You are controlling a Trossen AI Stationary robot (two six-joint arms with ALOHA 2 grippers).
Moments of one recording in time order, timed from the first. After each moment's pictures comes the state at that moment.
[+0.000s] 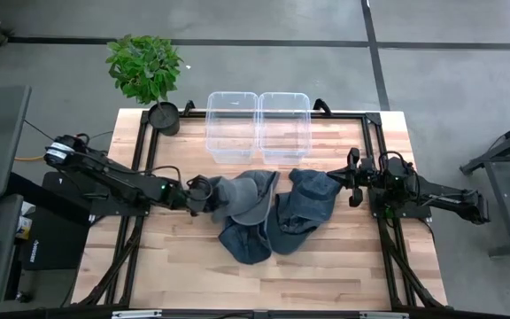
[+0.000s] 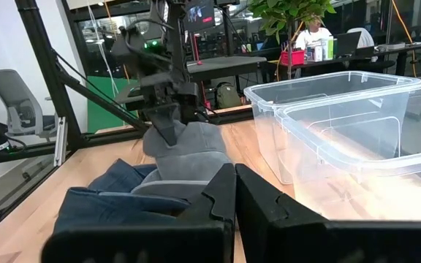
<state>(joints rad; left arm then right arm) -0.27 1.27 0.55 0.06 -0.38 -1.82 -0.26 0.03 0.01 0.05 -0.16 0.16</state>
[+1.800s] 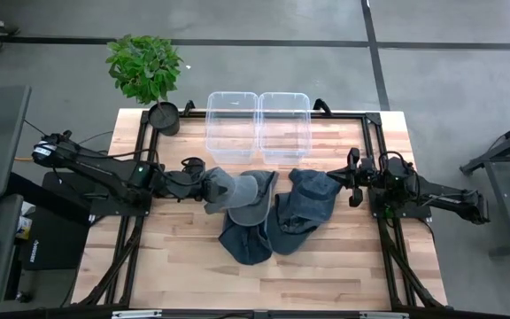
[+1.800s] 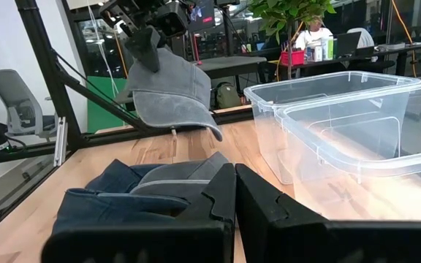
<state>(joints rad) -0.27 1.07 0.87 -0.33 -0.41 -1.33 -0.26 0.03 0.01 0.05 -0.16 0.16</state>
